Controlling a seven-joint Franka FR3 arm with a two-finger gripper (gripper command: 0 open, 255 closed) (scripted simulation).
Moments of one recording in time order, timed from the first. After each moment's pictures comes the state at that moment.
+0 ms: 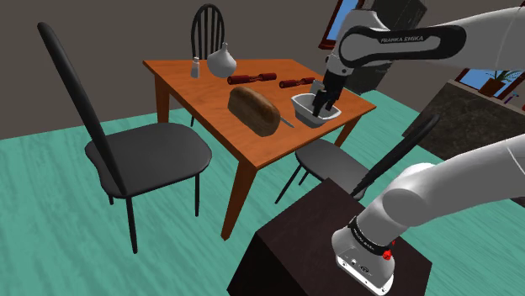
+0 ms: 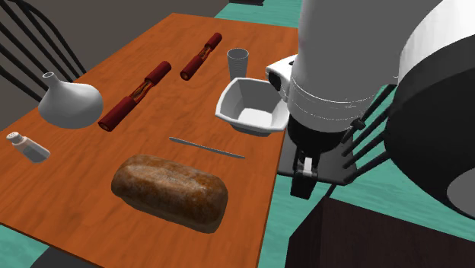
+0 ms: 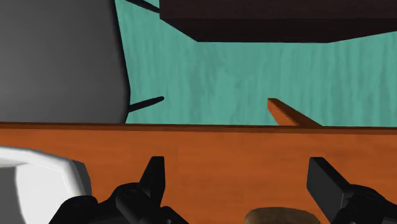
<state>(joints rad) -0.07 -0.44 -0.15 -2.40 -0.17 1.92 -0.17</state>
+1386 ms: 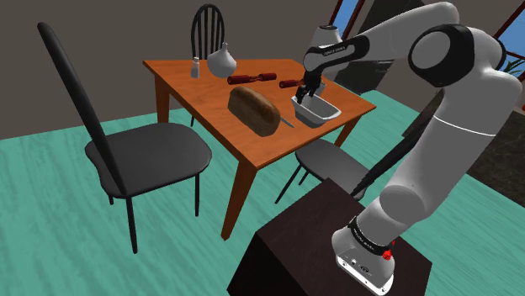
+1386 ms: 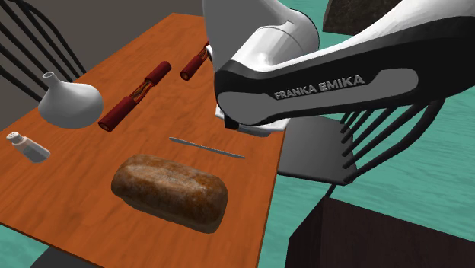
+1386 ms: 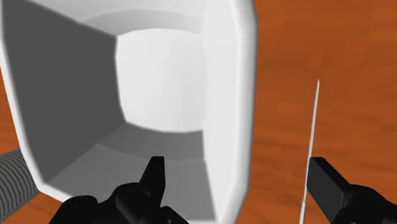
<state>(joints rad) -0.16 0.20 -0.26 -1.94 -0.24 2.27 -0.30</state>
